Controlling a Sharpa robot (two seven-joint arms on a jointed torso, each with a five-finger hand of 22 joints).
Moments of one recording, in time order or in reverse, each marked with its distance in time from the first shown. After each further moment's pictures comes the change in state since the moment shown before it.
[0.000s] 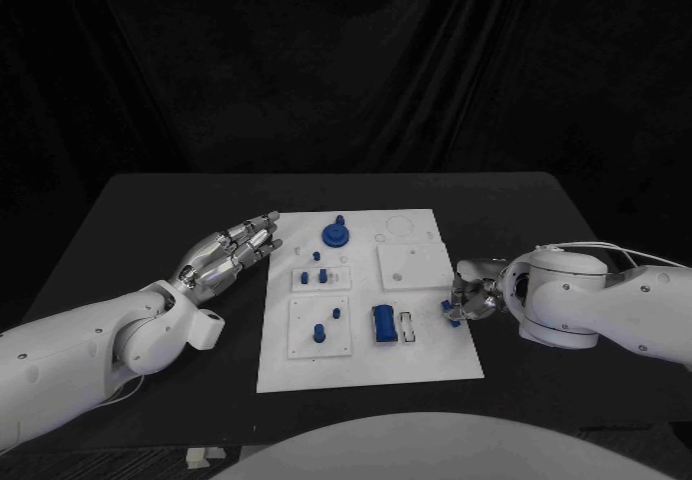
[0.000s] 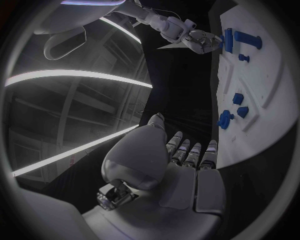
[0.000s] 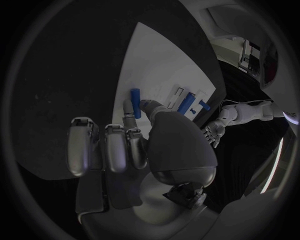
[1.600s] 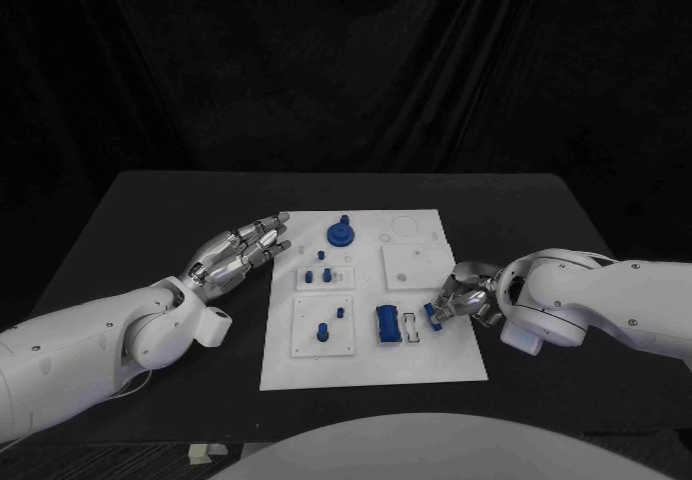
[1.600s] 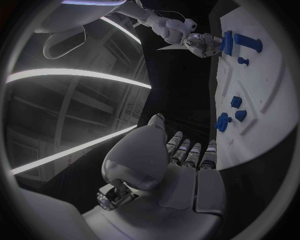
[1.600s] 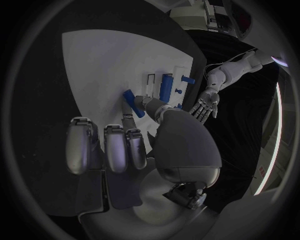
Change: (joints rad) left arm 0.000 0.011 0.000 -0.005 0.000 0.014 -0.021; left_hand 0.004 0.004 0.003 -0.003 0.004 0.000 0.000 0.000 0.000 0.002 0.005 0.000 0.000 0.000 0.000 0.000 0.000 0.000 0.000 0.000 0.000 0.000; right arm -0.003 0.048 0.002 -0.050 0.421 -0.098 0.081; right_hand -0.125 -0.013 0.199 -0.186 -0.034 -0.027 0.012 -0.009 0.016 0.000 0.007 0.000 0.000 0.000 0.011 0.000 0.000 0.000 -0.002 0.009 -0.004 0.000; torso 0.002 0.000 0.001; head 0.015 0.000
